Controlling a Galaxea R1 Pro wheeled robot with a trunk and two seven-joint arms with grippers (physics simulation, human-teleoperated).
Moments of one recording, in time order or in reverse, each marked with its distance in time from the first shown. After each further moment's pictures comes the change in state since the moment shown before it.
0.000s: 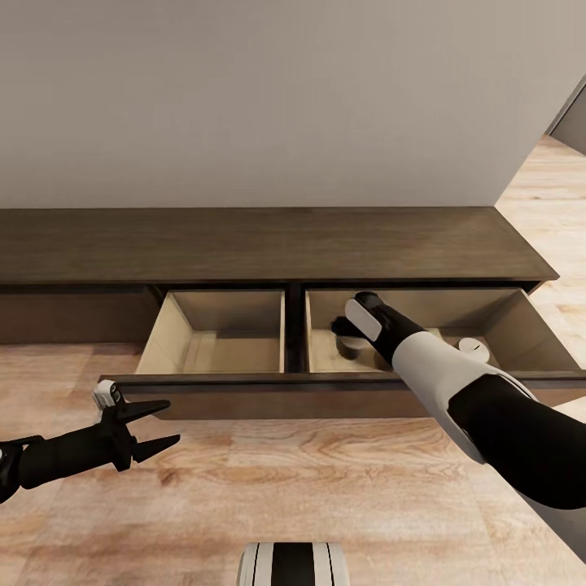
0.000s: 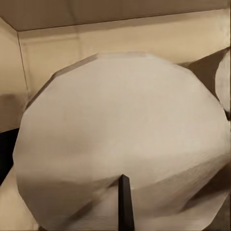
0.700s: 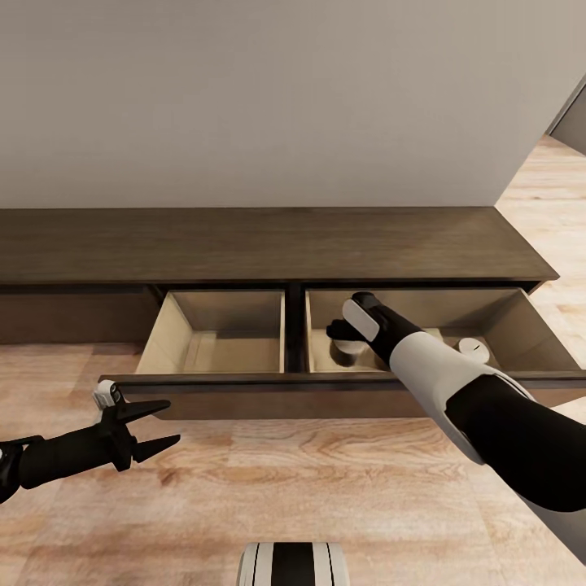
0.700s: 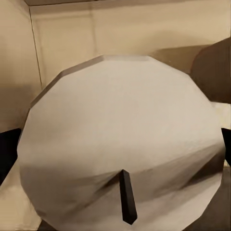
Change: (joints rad) left arm 0.000 0.000 0.000 0.000 0.000 0.000 0.000; right arm 0.000 0.009 0.021 -0.007 -0.048 0.063 0.000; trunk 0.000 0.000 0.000
